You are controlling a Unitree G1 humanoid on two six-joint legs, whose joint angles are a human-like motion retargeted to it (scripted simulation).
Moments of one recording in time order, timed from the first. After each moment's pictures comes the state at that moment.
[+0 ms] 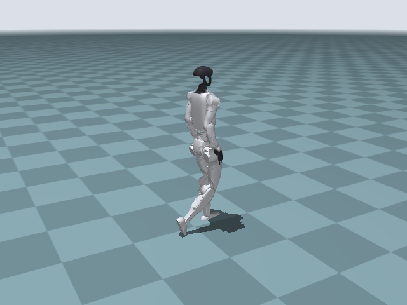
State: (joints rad) left arm 0.23 0.09 0.08 0.89 1.13 -0.21 -0.38; right arm 0.35 -0.02 -0.11 0.95 -0.69 -0.33 0.22; waist 0.04 0.02 -0.19; left_leg -0.42 0.06 0.18 0.23 -0.10 0.12; right_leg -0.20 0.20 0.03 0.80 0.41 0.02
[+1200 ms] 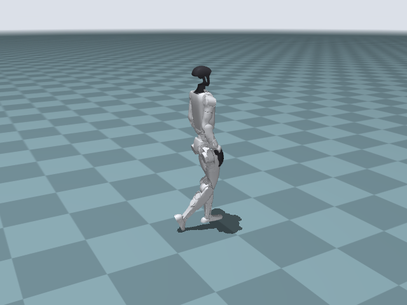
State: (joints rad) left arm 0.19 0.12 0.05 0.92 1.20 -0.21 -0.48; right arm 0.30 -0.06 -0.12 0.95 -0.76 -0.37 0.31; waist 0.04 0.00 -0.23; left_leg -0.37 -0.04 0.13 0.21 -0.14 0.19; right_leg -0.23 0.26 0.07 0.77 0.42 0.14
